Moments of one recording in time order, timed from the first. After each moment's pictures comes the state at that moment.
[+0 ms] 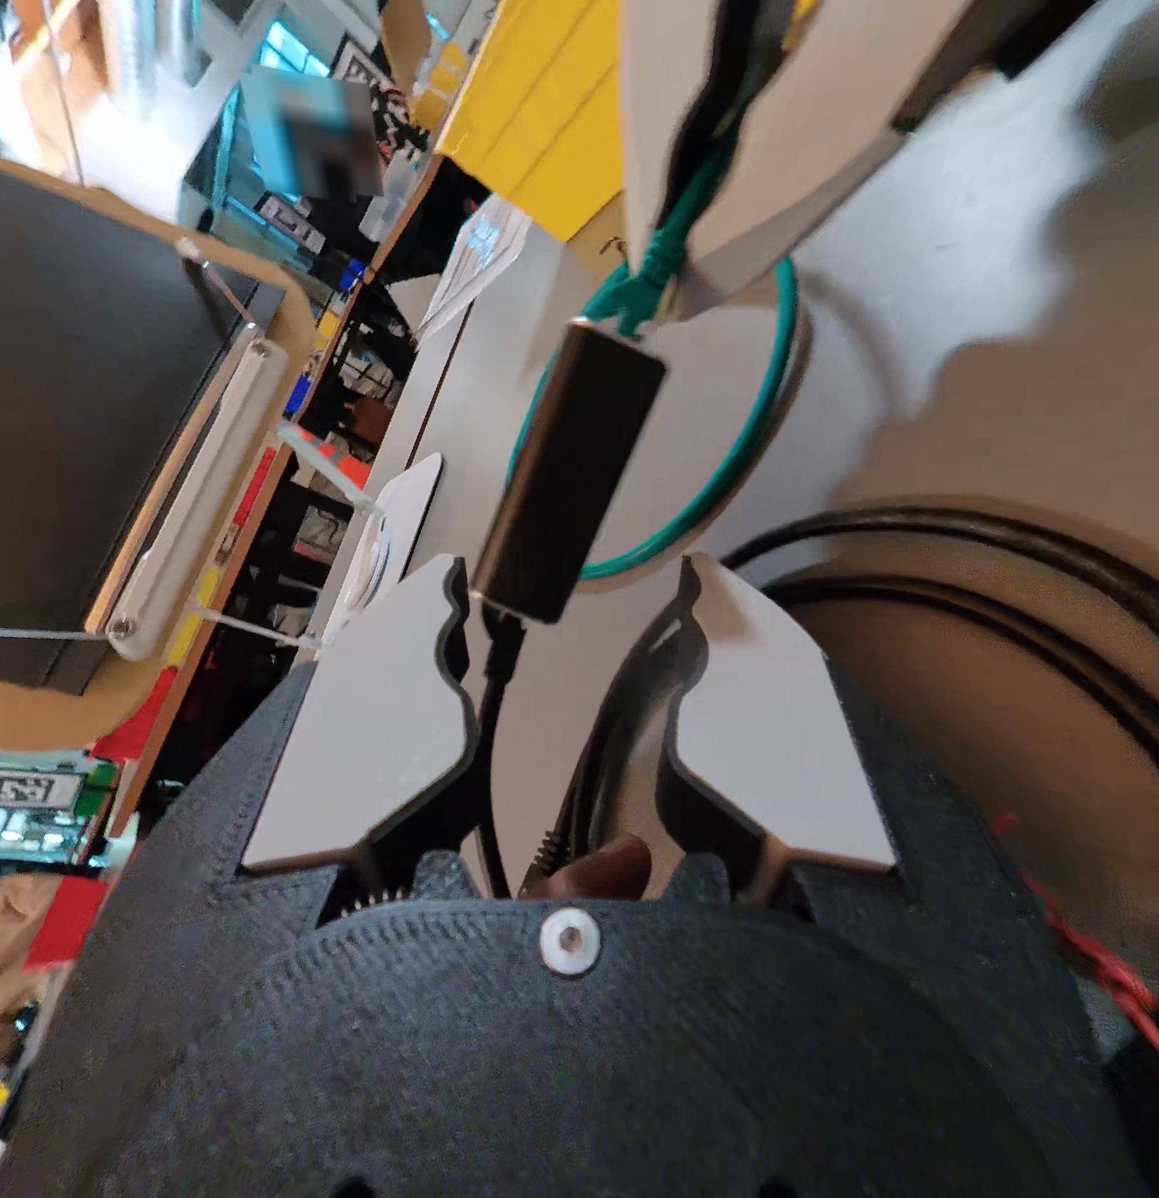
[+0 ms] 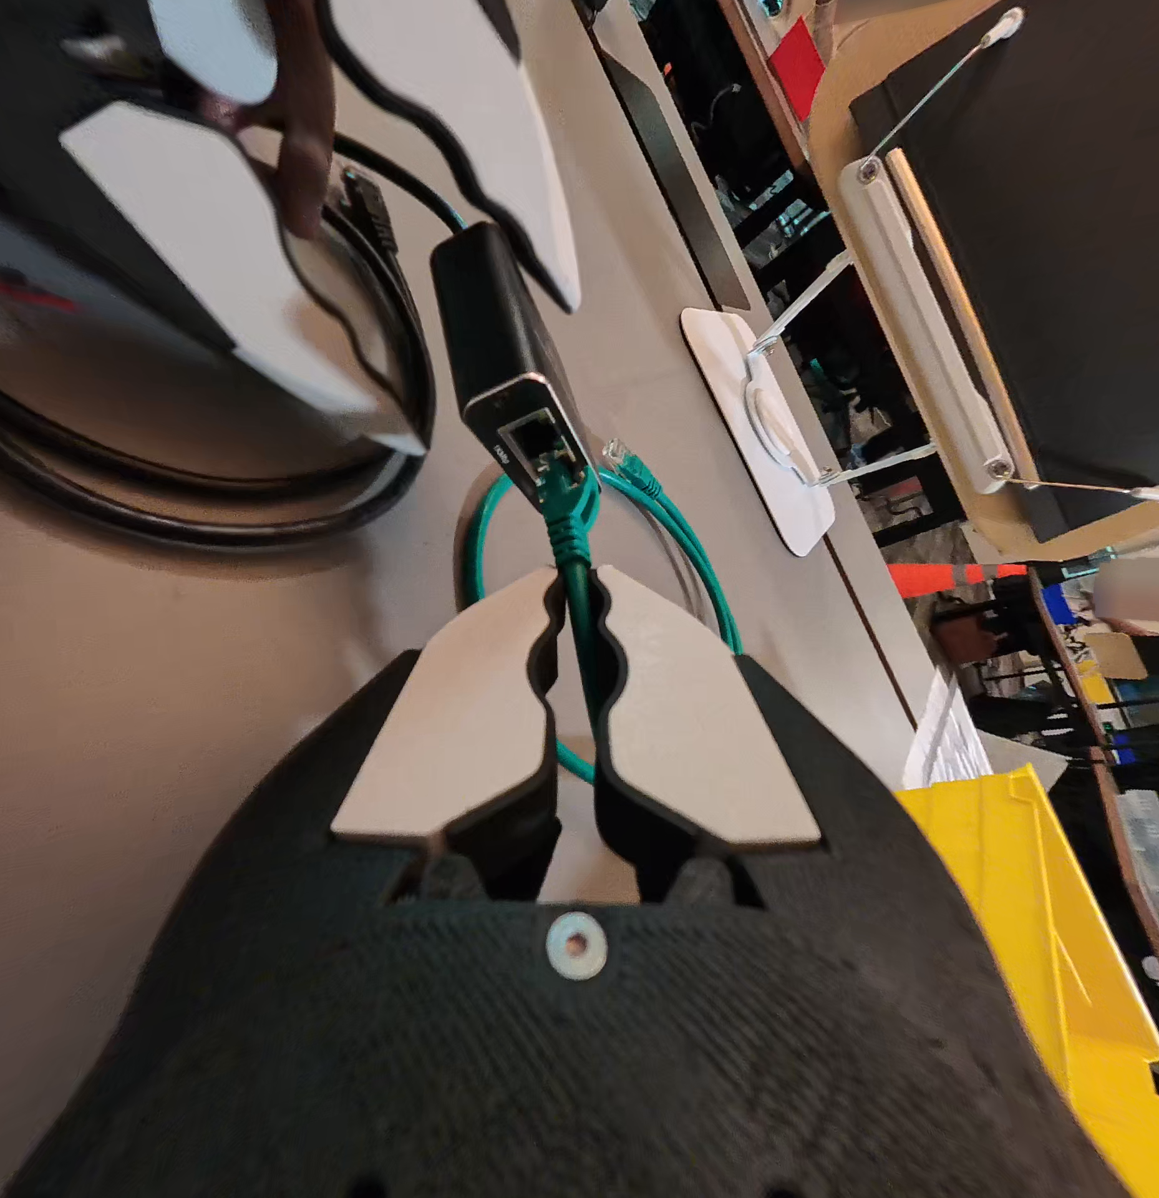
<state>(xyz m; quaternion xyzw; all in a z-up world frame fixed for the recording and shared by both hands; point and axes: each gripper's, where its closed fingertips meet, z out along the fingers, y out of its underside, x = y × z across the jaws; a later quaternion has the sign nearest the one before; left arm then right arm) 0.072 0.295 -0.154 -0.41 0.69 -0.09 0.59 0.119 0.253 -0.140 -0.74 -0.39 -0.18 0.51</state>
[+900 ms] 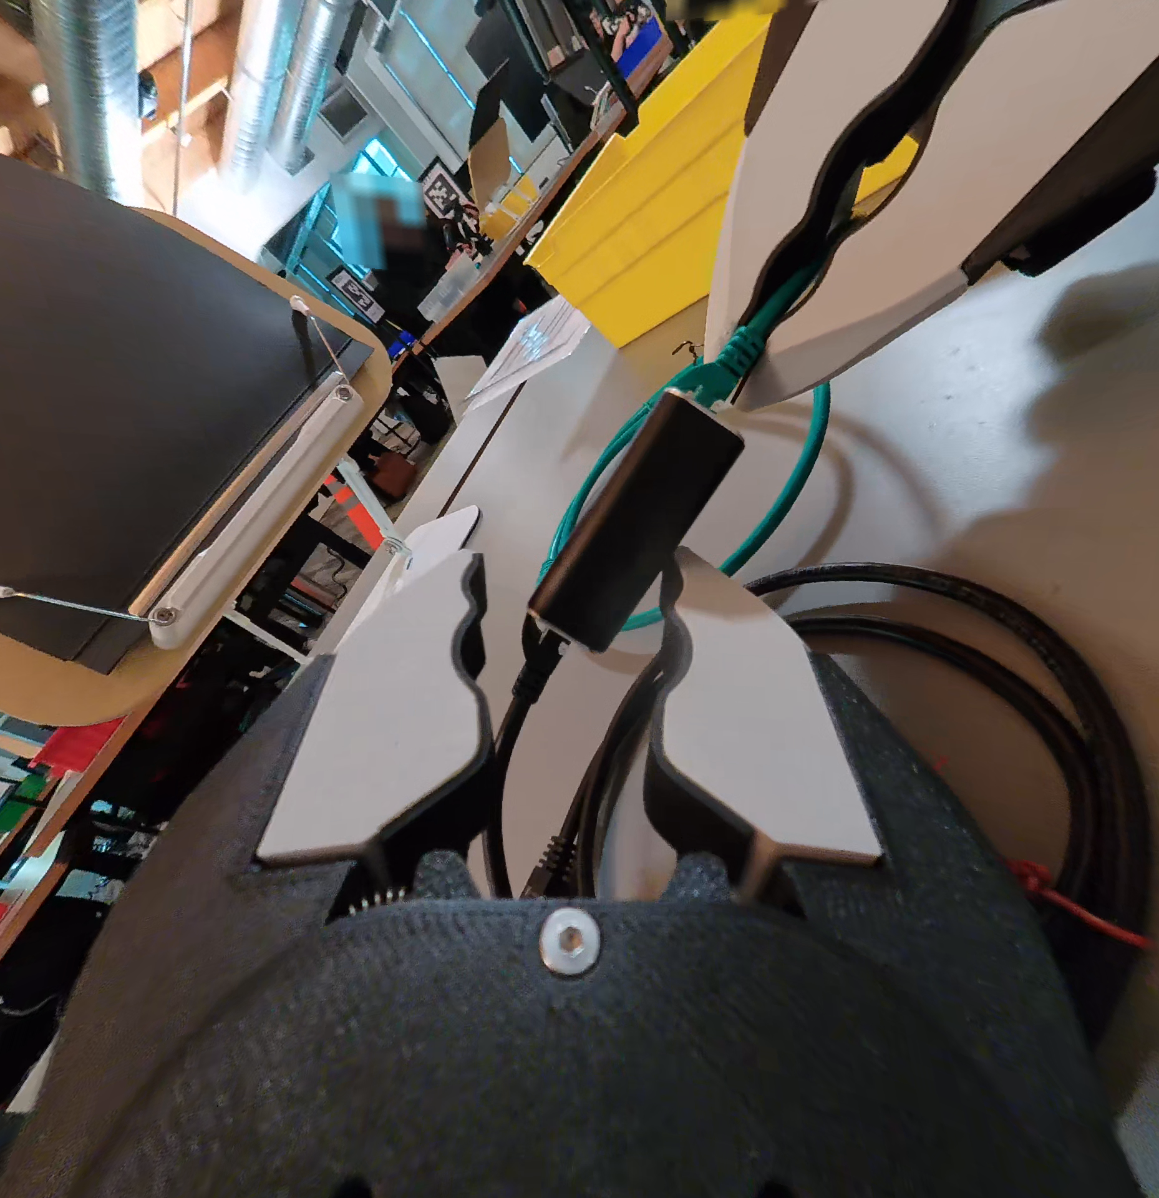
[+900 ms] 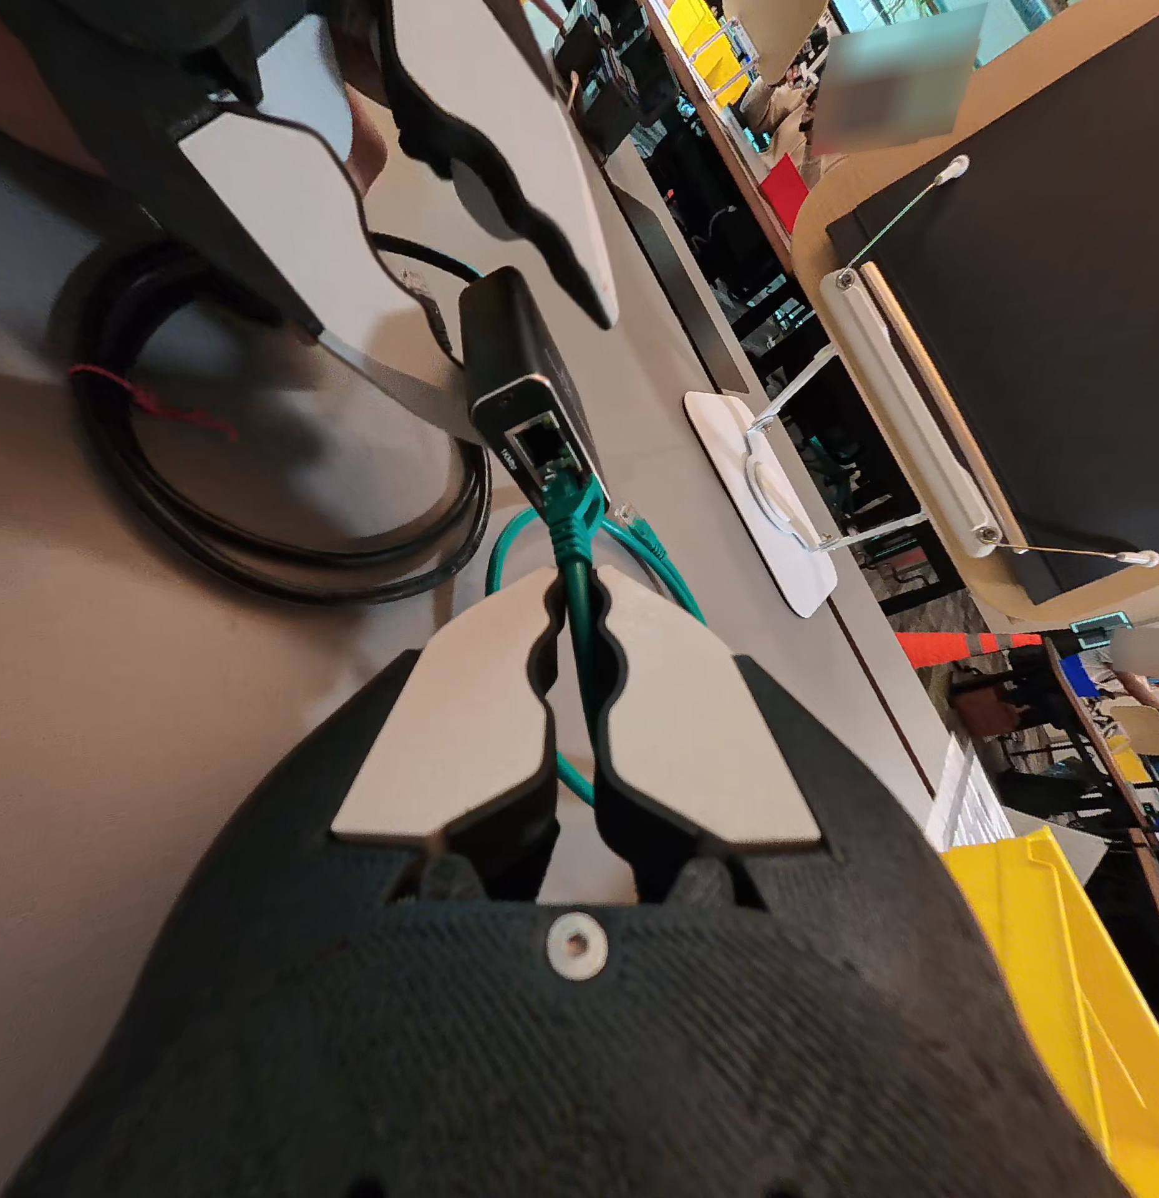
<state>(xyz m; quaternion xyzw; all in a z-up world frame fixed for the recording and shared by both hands) 0.064 0.290 -0.123 -0.41 0.64 -0.17 0.63 0.103 0.247 -0.126 -0.71 -0.41 -0.15 0.56</state>
